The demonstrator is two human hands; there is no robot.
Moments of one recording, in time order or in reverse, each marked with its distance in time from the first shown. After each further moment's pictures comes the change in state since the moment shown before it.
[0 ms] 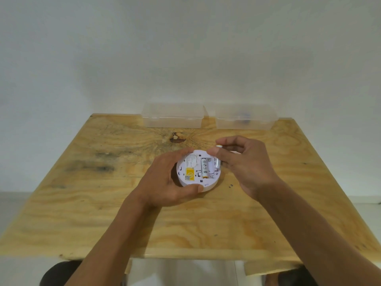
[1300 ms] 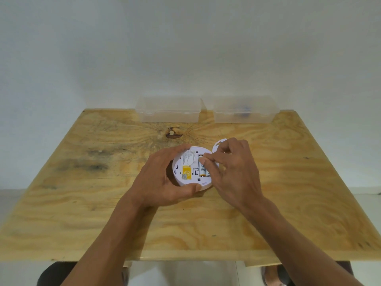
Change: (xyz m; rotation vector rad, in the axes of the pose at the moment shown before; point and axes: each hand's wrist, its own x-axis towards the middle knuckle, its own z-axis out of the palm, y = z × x) left_hand 0.001 -0.005 0.005 0.020 0.052 -0.046; right_hand -0.003 0.047 0.009 -0.776 0.144 -0.702
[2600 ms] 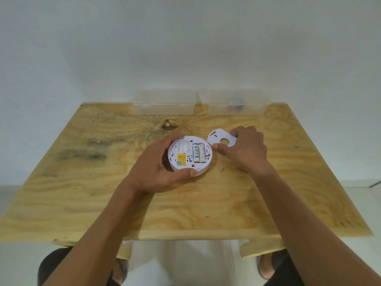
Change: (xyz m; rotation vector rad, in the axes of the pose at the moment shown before) left_hand -0.005 0.000 -0.001 -0.014 -0.057 -0.117; right_hand 0.029 0.040 -0.019 -0.149 -0.308 0.574
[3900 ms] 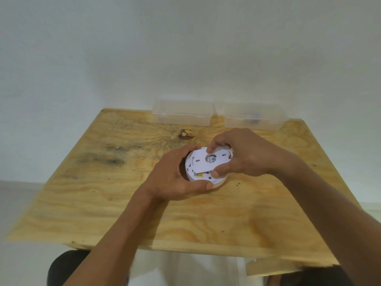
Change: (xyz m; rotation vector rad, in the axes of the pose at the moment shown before) left_hand 0.001 -0.003 -0.002 -0.089 0.017 -0.001; right_hand -0.013 -0.067 -0.051 -0.159 -0.458 -0.613
